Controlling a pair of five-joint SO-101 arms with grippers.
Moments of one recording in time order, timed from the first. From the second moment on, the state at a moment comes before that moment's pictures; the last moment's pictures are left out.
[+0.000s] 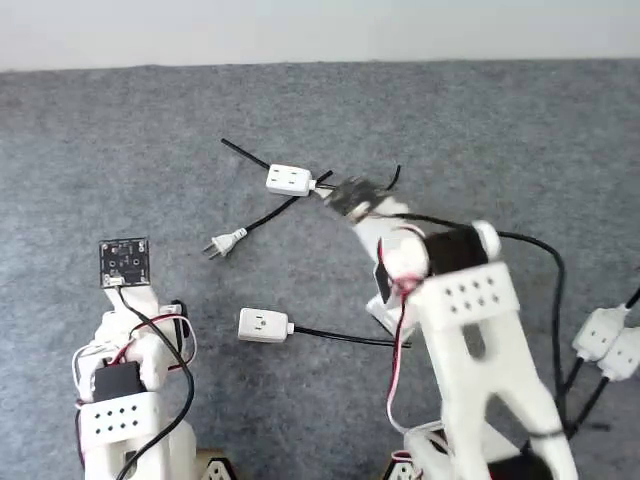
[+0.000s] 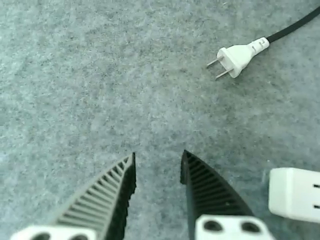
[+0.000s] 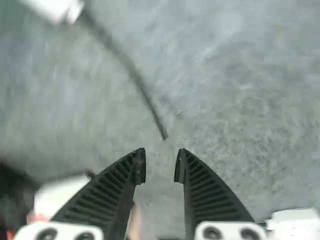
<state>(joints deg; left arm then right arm) -17.1 -66.9 83.7 50.2 -1.5 -17.3 -23.9 20.7 100.2 33.6</state>
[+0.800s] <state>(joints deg) -16.7 -66.9 84.4 50.2 -4.6 -16.7 5.5 19.7 95.4 64.0</state>
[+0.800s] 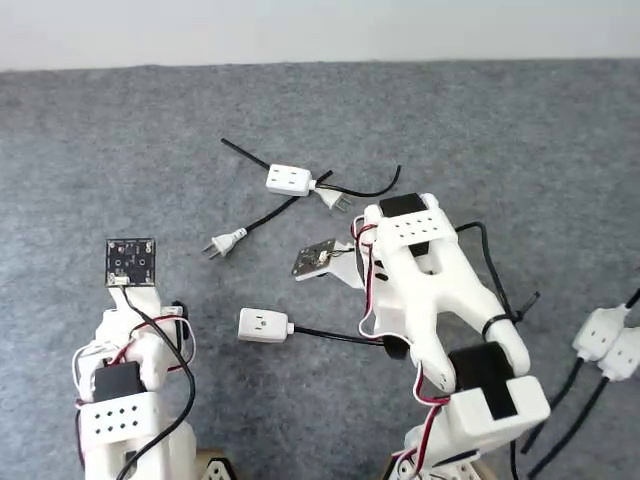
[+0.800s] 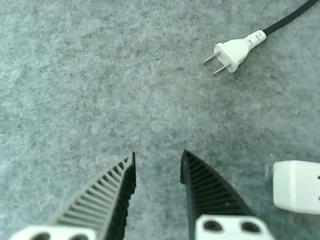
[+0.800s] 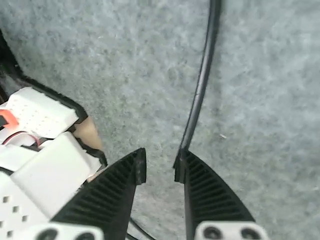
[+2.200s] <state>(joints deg) -16.4 -66.9 84.5 50.2 -6.3 -13.1 11.5 16.7 90.4 67.5</state>
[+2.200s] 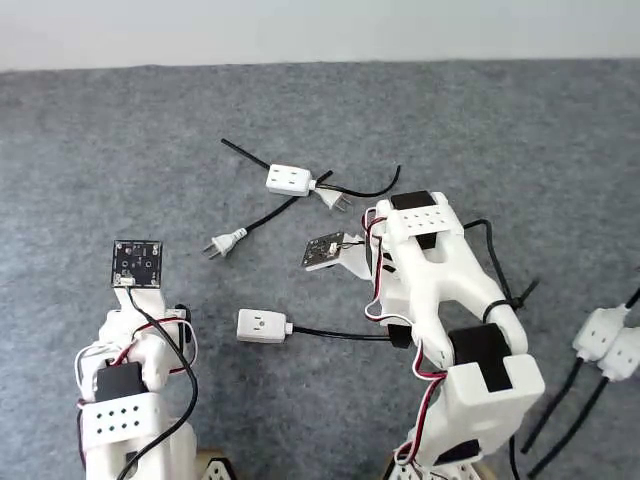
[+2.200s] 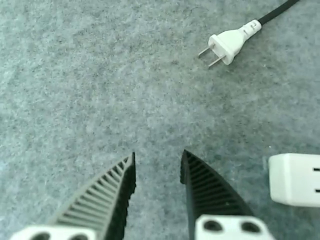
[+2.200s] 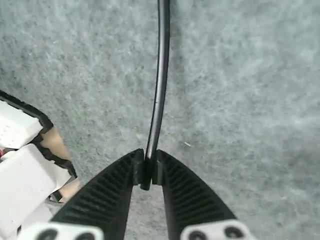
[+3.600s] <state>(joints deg) -16.4 -66.9 84.6 48.7 -6.3 -21.0 -25.6 -11.6 99.4 42.6</state>
